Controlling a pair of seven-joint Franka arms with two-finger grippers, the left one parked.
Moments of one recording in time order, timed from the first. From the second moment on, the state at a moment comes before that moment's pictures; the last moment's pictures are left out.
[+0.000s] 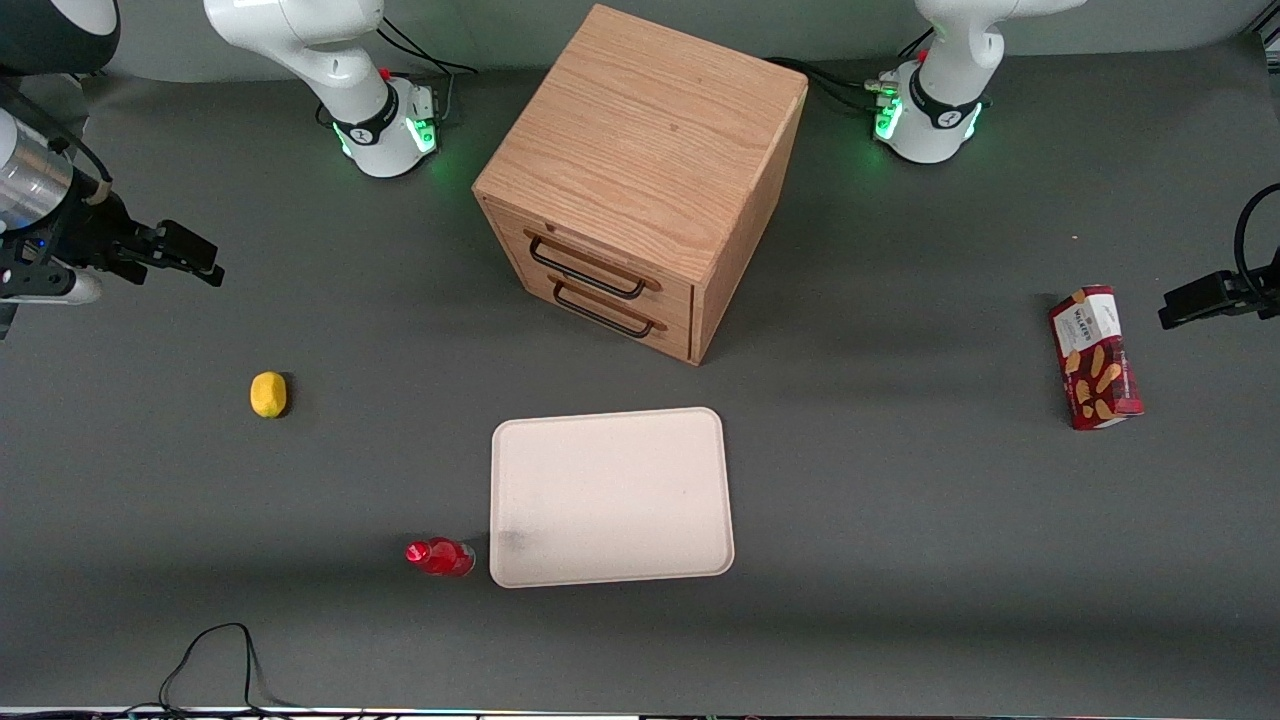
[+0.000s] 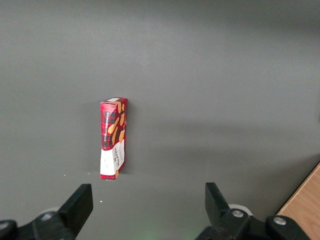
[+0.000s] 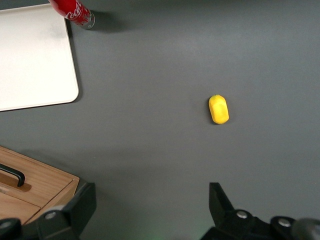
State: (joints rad) arm 0.10 -0.11 -0.08 -1.78 0.00 1.63 0.10
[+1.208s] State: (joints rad) arm 0.13 0.63 0.08 -1.01 0.00 1.67 0.18
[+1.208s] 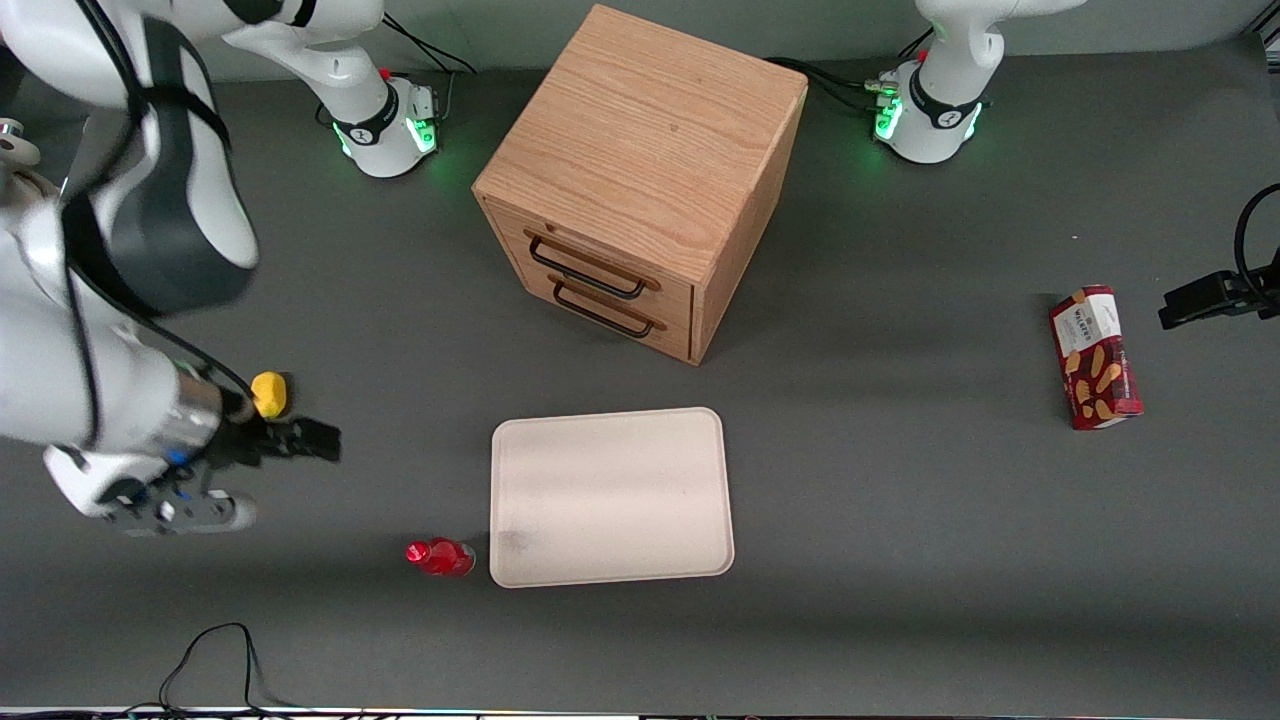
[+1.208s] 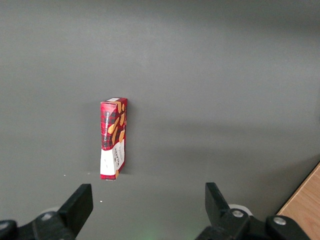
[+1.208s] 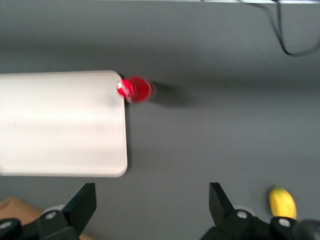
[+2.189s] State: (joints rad) arm 0.18 0.92 0.10 -0.95 -0.03 2.03 0.19
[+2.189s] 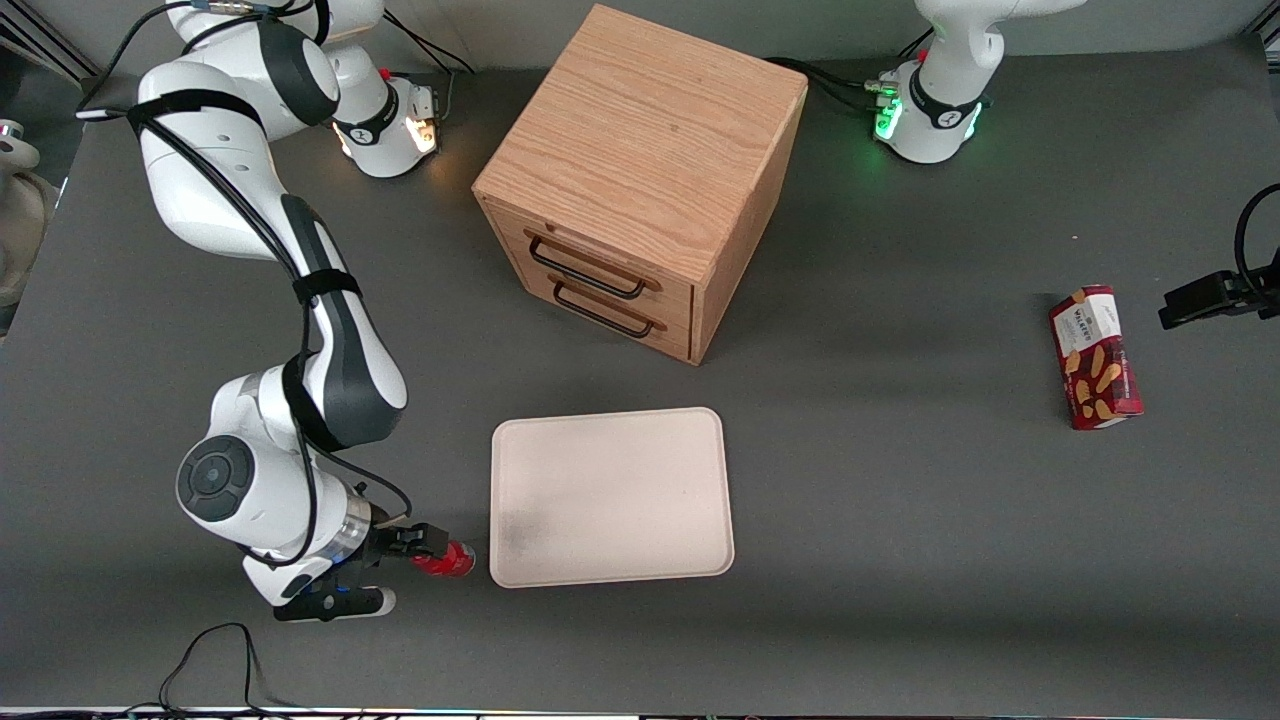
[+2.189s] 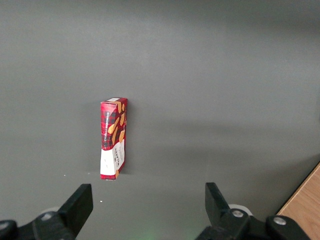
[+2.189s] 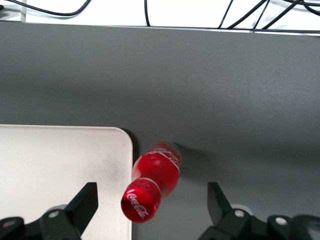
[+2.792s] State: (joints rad) arm 0.18 0.94 0.10 -0.95 -0.03 2.03 0.19
